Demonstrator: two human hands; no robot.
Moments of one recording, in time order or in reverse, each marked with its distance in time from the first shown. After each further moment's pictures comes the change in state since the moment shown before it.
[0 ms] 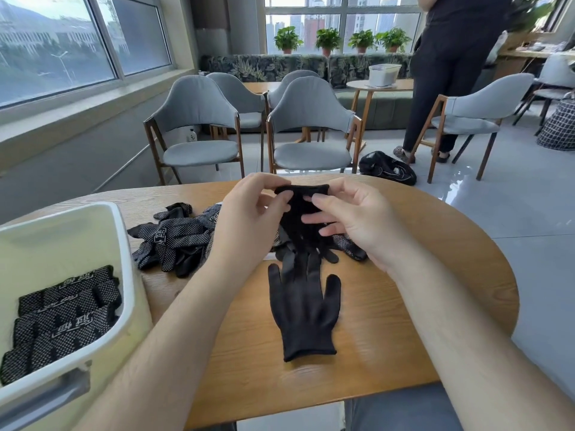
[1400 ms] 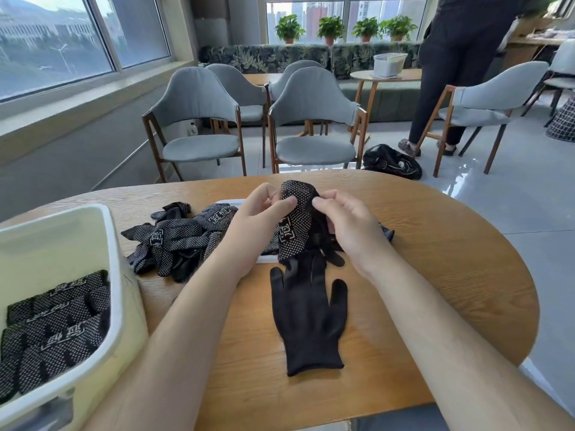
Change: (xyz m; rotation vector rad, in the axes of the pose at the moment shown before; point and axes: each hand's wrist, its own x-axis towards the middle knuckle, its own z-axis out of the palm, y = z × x) left_hand 0.023 -0.048 0.020 -0.546 -0.312 -0.418; right_hand 0.034 0.044 0.014 0.067 0.050 0.009
